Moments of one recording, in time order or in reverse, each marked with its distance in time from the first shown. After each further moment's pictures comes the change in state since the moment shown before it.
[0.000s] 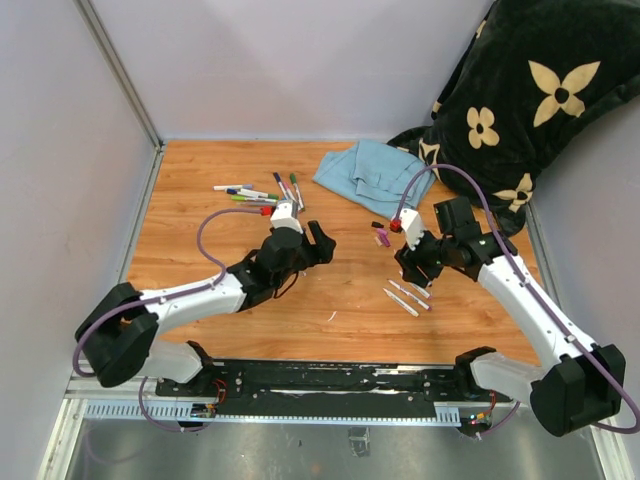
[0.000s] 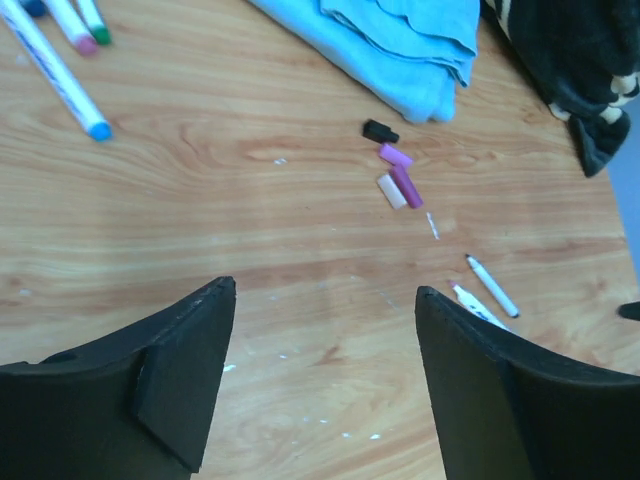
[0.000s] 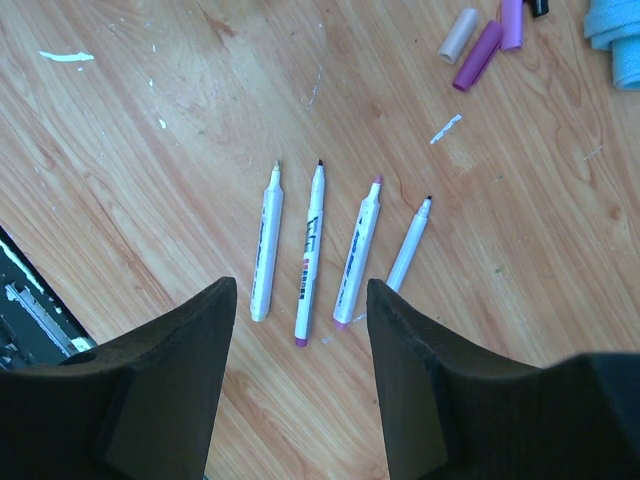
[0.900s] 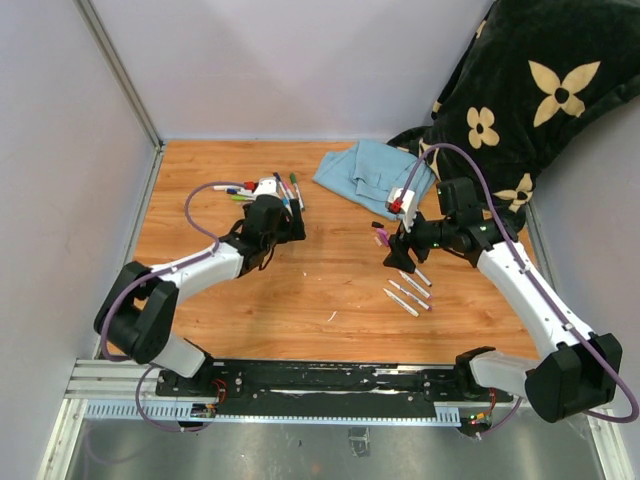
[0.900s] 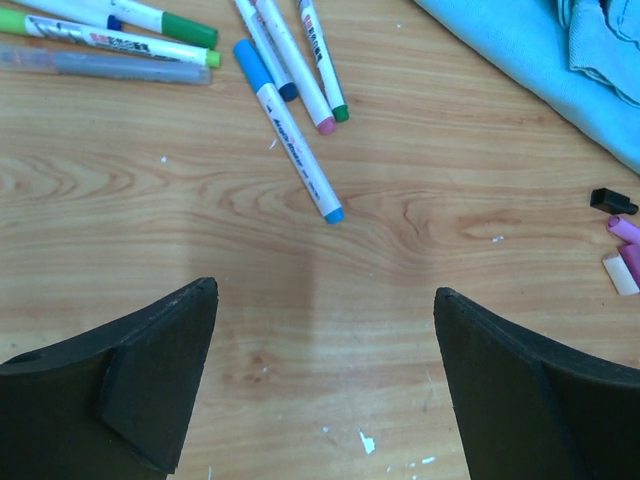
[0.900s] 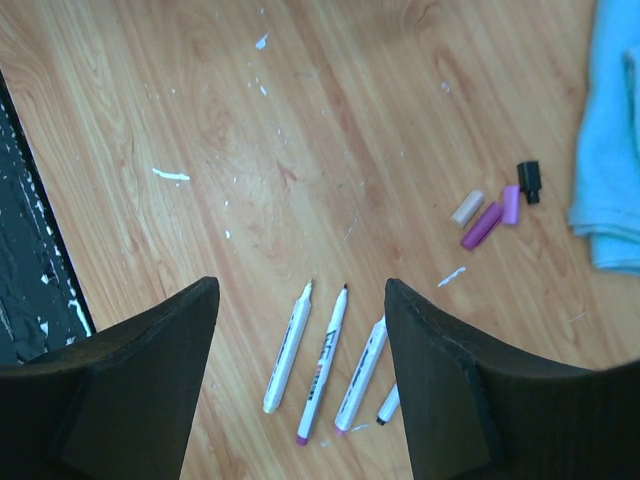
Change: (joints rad) left arm 0.293 0.092 0.098 -0.161 0.032 0.262; right arm -0.008 0.059 0.140 0.083 -0.292 -0.021
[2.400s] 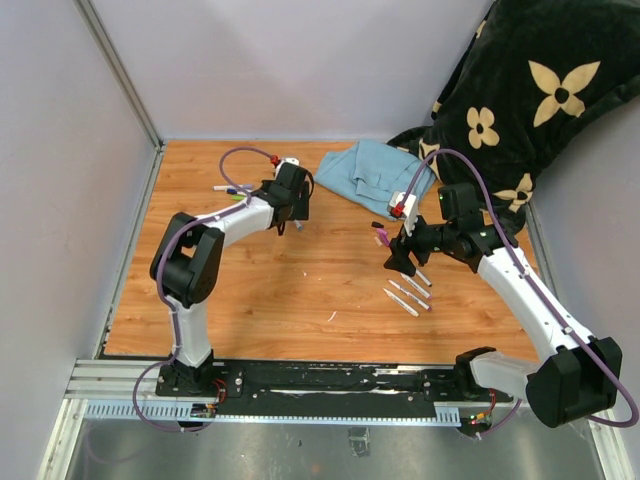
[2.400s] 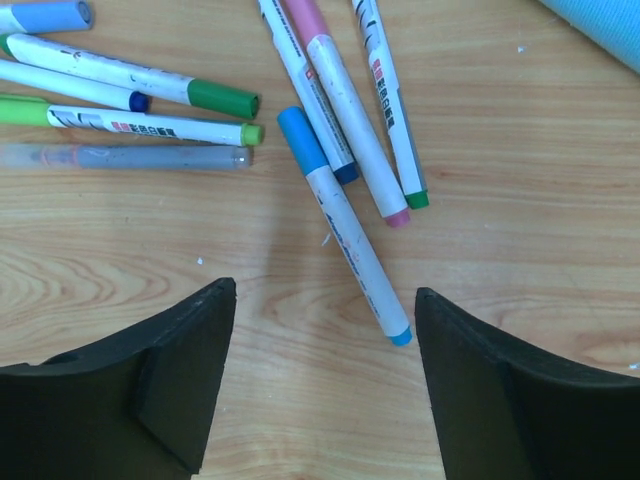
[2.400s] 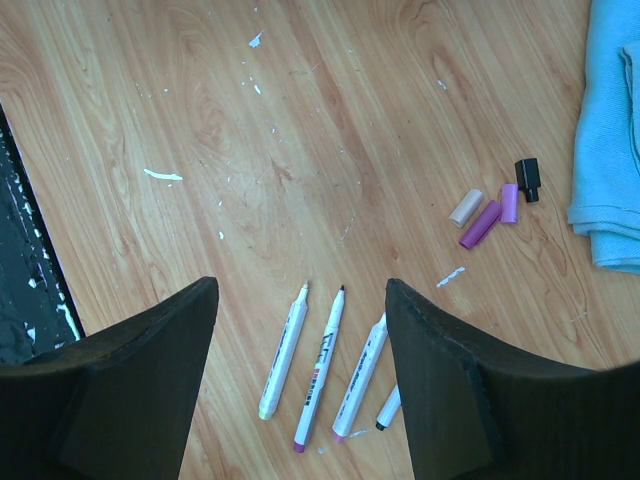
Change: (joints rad) left arm 0.055 0.448 0.515 -0.336 -0.075 0.124; right arm -0.020 -0.026 -0.085 0.060 -0.011 0.003
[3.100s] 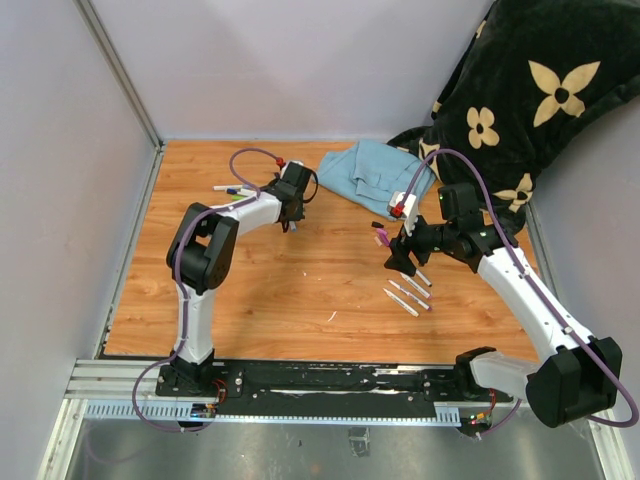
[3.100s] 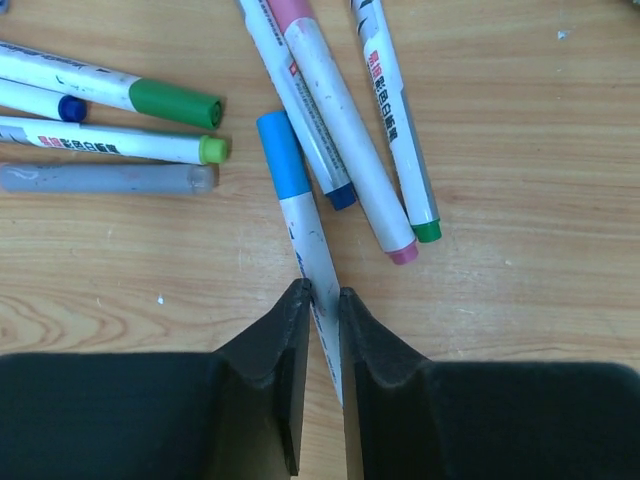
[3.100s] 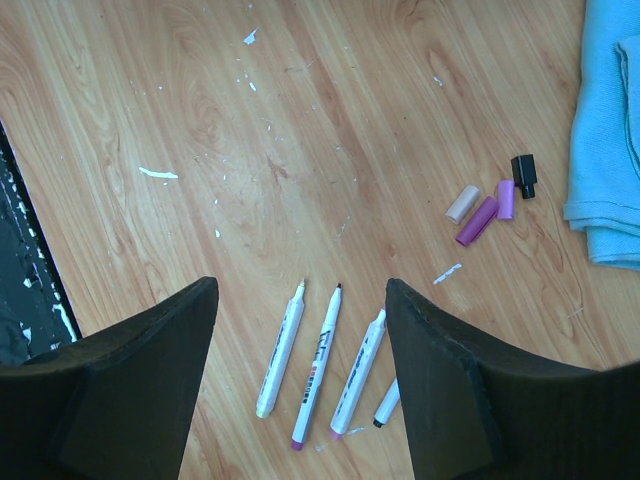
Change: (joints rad) left arm 0.014 0.162 0.133 -0.063 0.021 0.000; right arm 0.000 0.000 0.000 0.000 0.010 -0.001
